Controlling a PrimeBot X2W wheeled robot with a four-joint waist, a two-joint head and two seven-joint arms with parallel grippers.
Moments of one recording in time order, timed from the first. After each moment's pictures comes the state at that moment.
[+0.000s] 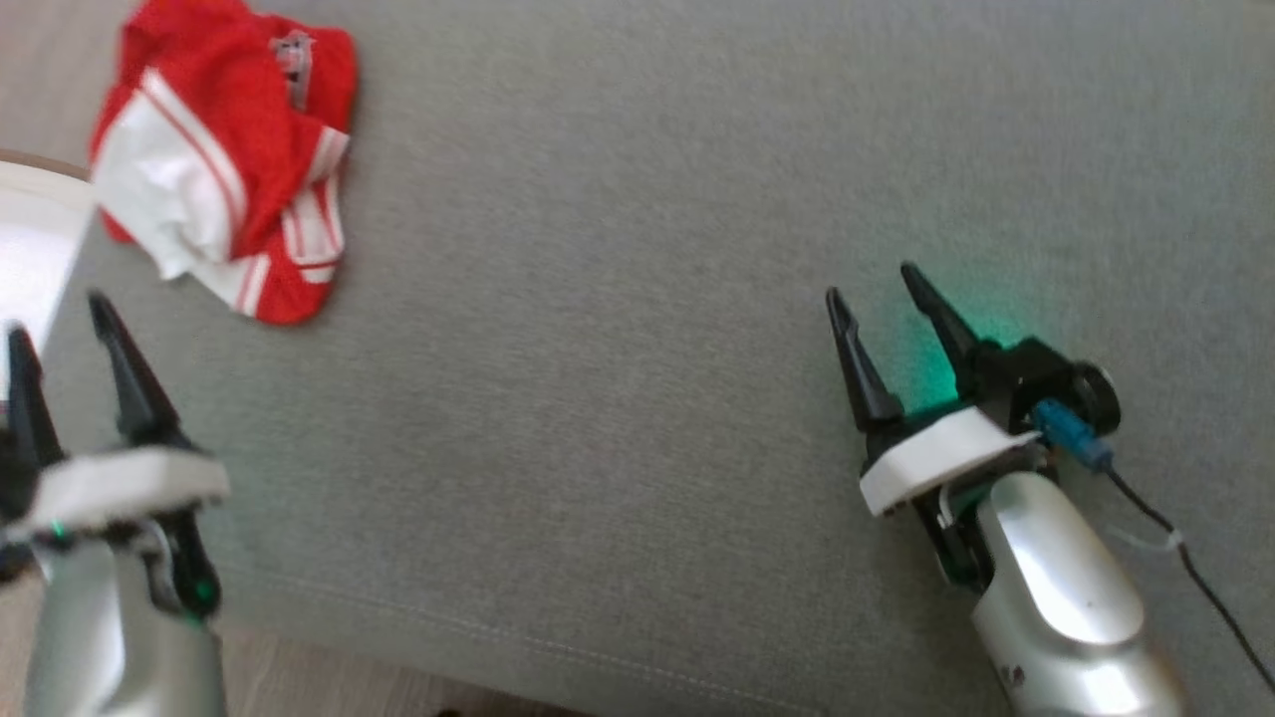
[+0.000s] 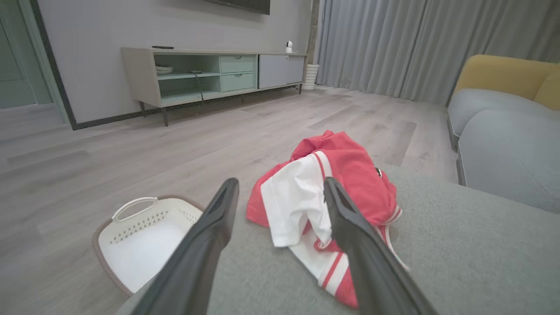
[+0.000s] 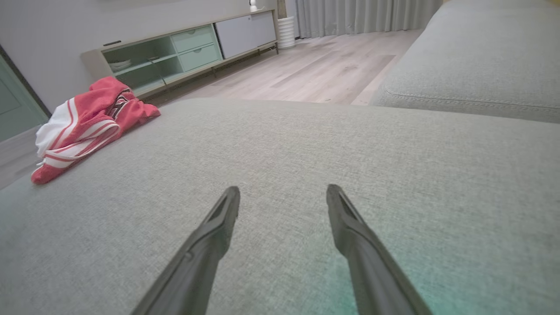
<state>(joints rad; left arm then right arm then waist) -0.32 0.07 0.30 0.43 -0.24 -0.06 -0.26 -0.37 -0.06 0.25 0.52 0.10 0.13 -0.25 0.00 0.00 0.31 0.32</state>
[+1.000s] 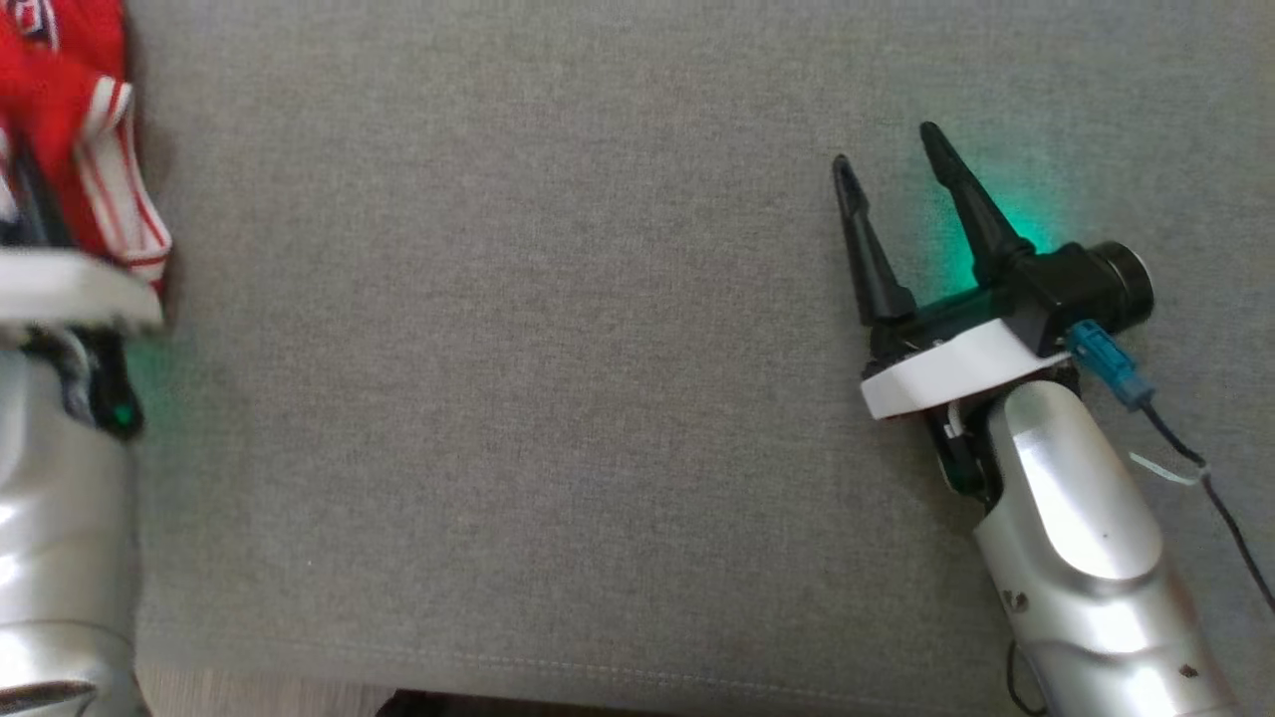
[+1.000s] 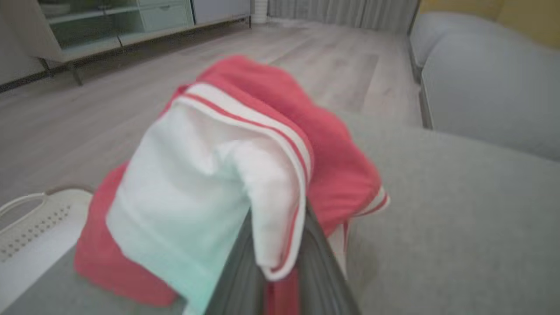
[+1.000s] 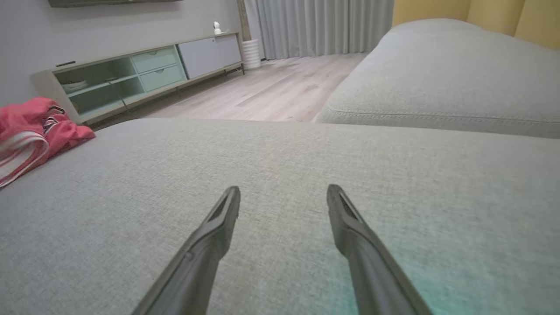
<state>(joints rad) -0.81 0.27 0.13 0.94 -0.35 -0.13 -0.25 -0.48 -0.05 0.22 0.40 0.05 0.13 -0.27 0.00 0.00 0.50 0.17</state>
